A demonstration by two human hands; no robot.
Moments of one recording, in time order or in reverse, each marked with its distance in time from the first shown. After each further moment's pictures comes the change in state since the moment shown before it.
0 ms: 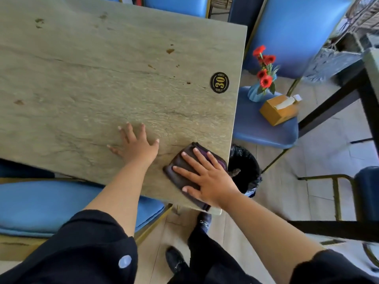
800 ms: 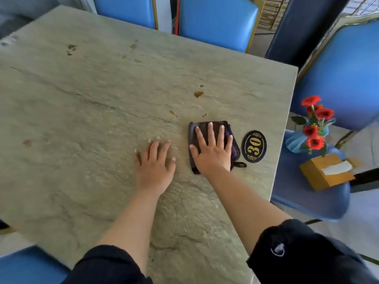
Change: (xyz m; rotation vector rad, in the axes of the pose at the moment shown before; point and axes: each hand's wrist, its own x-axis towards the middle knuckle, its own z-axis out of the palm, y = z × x) left_hand 0.140 0.052 -0.022 0.031 0.248 0.152; right_hand 0.282 0.118 -0.038 0.127 -0.054 0.452
